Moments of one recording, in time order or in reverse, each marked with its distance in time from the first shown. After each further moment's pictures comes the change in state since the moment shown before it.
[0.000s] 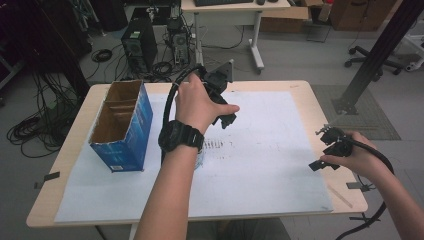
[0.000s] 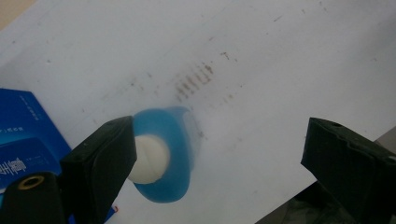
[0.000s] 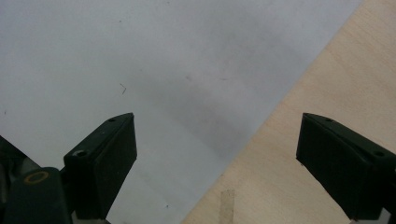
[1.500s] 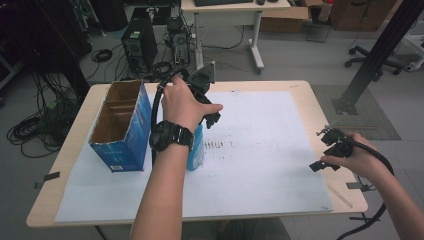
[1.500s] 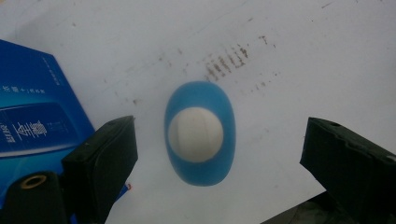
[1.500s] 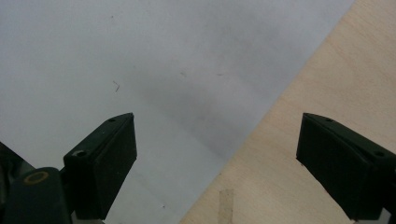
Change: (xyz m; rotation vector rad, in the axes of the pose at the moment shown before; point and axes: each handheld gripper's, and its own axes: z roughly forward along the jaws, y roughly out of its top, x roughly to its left) left arm 0.027 -0.013 0.012 0.049 0.043 -0.096; right arm -0.005 -0.004 0.005 0.003 0.005 0.019
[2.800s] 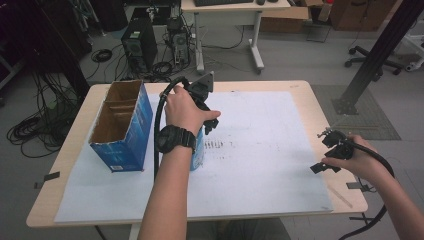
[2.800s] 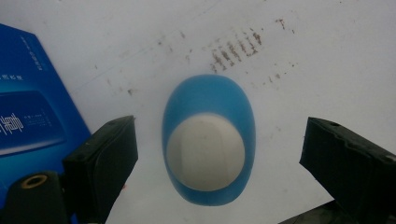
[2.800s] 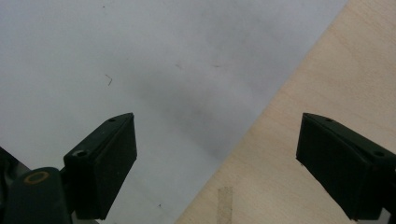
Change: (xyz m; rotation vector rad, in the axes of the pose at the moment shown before) left arm 0.005 0.002 0.035 0.070 0.009 -0.028; right arm -0.003 -0.006 0.006 0.004 0.003 0.006
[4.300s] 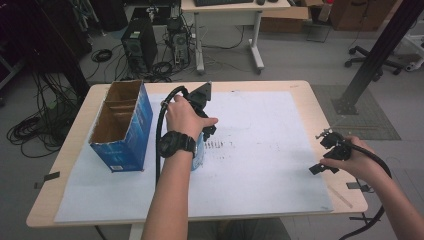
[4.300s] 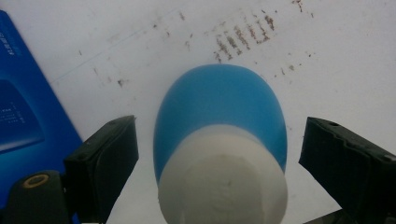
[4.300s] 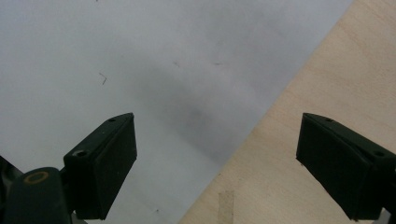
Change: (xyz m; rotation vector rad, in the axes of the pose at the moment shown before) left arm 0.005 -0.002 0.033 0.053 -0.010 -0.021; right arm -0.002 0.000 0.009 0.015 0.007 0.004
